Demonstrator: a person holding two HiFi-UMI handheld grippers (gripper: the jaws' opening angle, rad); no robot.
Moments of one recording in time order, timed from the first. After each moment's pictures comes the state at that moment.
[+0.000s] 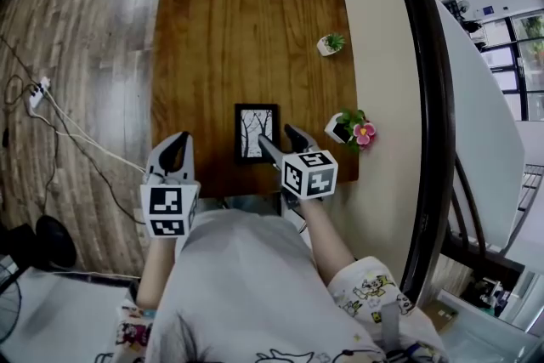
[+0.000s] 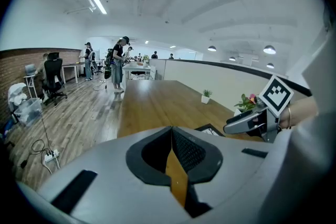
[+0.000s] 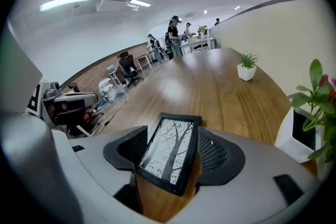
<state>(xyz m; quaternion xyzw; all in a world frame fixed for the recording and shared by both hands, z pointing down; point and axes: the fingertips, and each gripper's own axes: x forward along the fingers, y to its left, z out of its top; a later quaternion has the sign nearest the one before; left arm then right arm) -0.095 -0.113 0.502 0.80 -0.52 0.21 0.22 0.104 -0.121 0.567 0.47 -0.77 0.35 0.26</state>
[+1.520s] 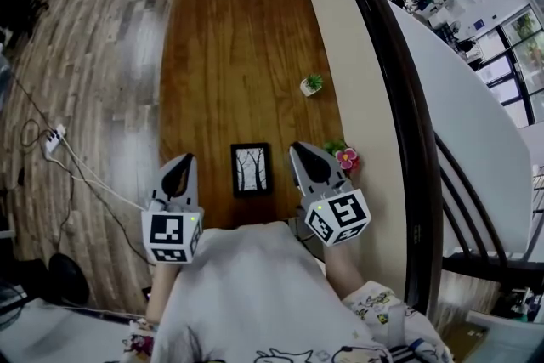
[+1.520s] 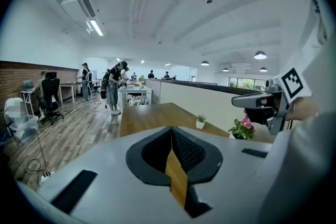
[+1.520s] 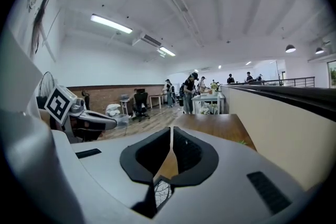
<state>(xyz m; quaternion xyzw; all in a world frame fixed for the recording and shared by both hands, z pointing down) -0.075 -0.126 0.390 0.82 -0.53 0.14 0.14 0.125 -0.139 0.359 0.49 -0.86 0.10 0.09</state>
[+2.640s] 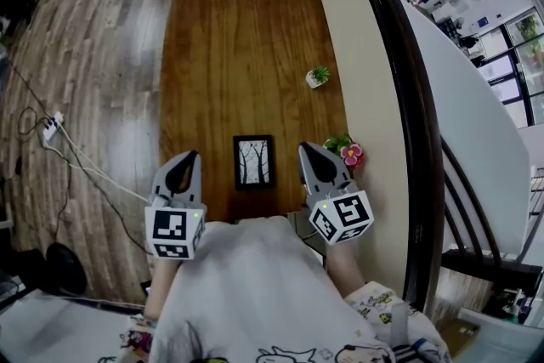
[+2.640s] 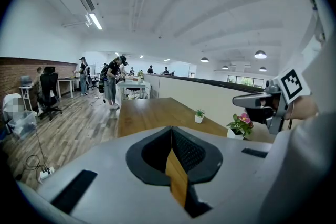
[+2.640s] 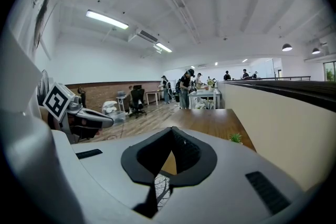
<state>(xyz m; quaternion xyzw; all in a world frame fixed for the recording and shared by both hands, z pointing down) -0.072 -0.120 0.410 0.82 -0.52 0.16 0.16 0.138 -0.132 0.380 0.50 -0.85 0.12 0.11</state>
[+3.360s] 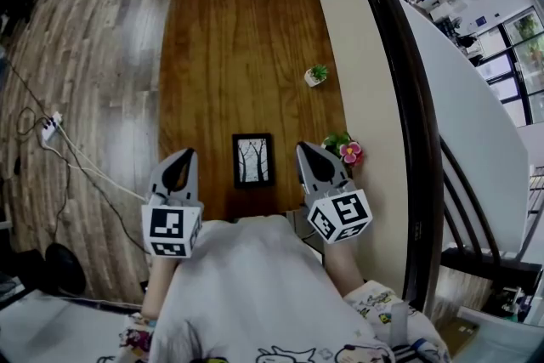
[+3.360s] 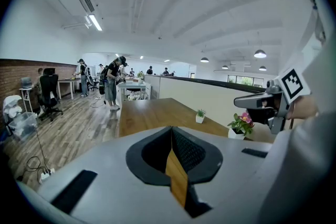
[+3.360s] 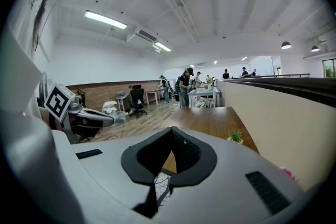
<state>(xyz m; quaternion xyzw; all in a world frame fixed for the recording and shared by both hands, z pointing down) -0.077 -0.122 0.408 0.82 -0.52 0.16 0.15 0.136 -0.130 0.382 0.50 -0.85 0.13 0.11</state>
